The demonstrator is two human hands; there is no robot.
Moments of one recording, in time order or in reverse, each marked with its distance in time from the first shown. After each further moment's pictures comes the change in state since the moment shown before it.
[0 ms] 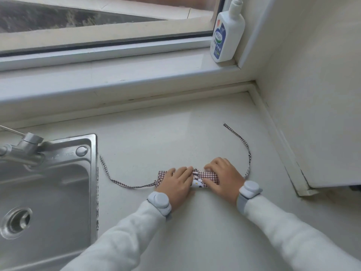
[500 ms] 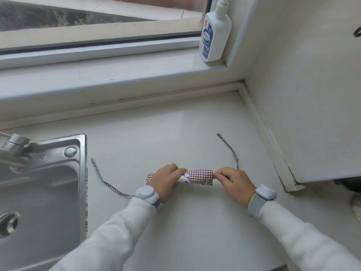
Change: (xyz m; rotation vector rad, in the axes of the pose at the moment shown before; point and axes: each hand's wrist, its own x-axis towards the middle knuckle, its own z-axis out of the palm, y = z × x) left_hand 0.009 -0.002 -0.007 -0.374 0.029 -0.132; right_hand -0.036 0.012 -0.037 0.318 -0.037 0.251
